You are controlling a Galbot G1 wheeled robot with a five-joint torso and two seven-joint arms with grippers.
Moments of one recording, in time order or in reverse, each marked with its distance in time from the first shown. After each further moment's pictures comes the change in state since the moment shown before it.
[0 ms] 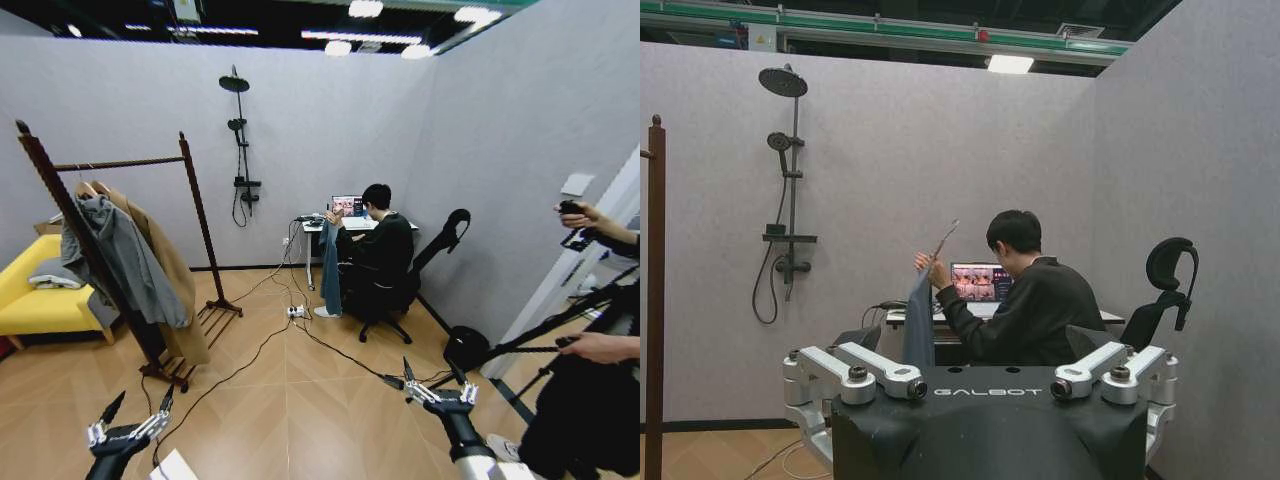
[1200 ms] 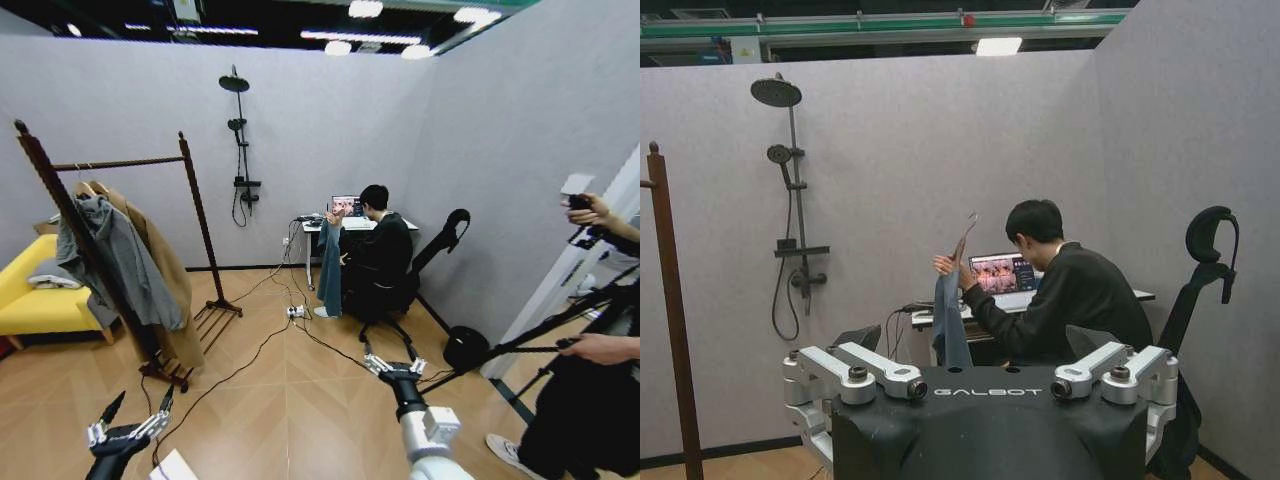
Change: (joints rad) left arm 0.000 0.000 0.000 0.000 0.000 0.000 0.000; right arm 0.287 0.265 -0.136 -0.025 -0.169 -0.258 -0.078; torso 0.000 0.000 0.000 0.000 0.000
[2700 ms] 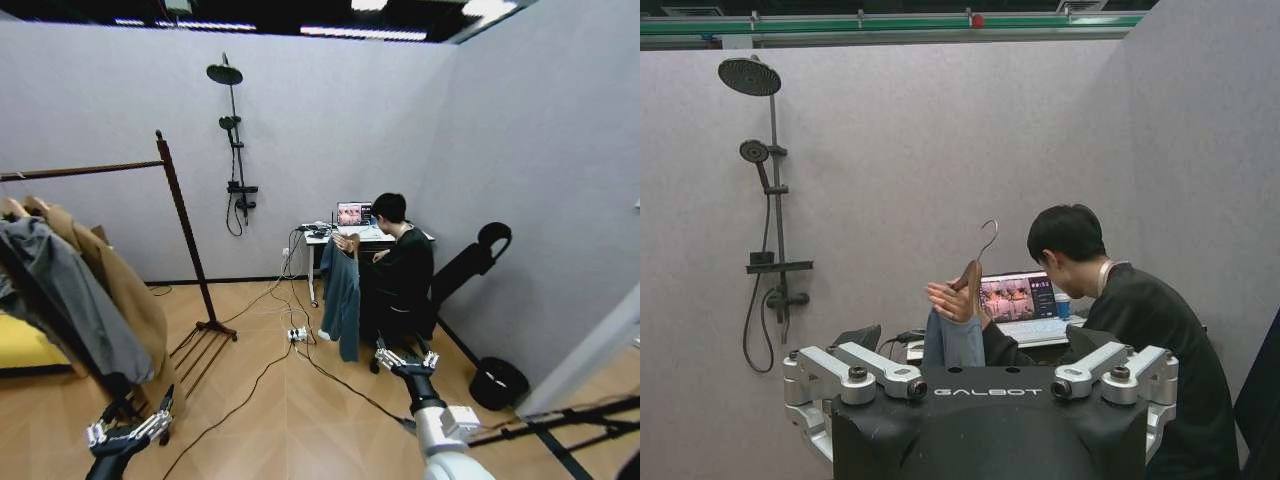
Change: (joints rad) left arm 0.000 0.000 0.000 0.000 0.000 0.000 0.000; right arm 0.009 -0.036 0.083 -0.024 0.060 0.041 -0.054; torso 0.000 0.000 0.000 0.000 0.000
